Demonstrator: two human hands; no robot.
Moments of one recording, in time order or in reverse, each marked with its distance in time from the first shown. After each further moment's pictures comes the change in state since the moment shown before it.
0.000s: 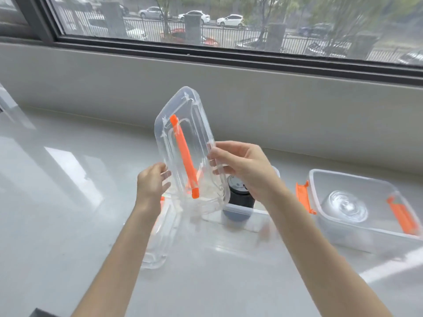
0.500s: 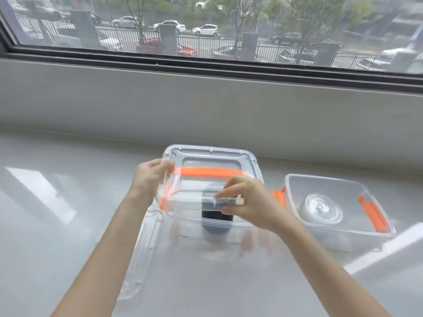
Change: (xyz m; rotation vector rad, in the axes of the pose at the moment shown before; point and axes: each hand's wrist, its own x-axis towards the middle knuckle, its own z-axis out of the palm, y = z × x) left_hand 0.051 0.001 0.054 0.136 -0.373 0.071; right_hand -0.020 0.036 -0.073 -0.932 -0.033 -0.124
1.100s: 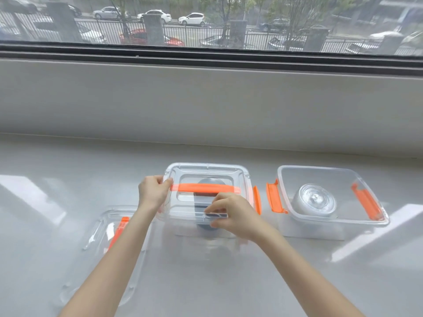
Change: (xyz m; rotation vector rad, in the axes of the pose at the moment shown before) left_hand 0.022 -0.055 0.022 0.706 0.203 0.019; right_hand 0.003 0.041 0.048 -0.002 -0.102 0.106
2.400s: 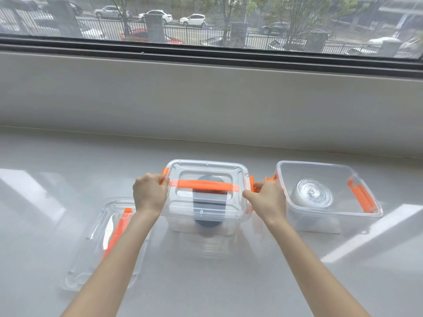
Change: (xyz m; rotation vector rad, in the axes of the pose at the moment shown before) left_hand -0.029 -0.011 -0.012 0.240 0.225 0.288; right_hand -0.012 0.034 -0.013 0.086 0.535 0.562
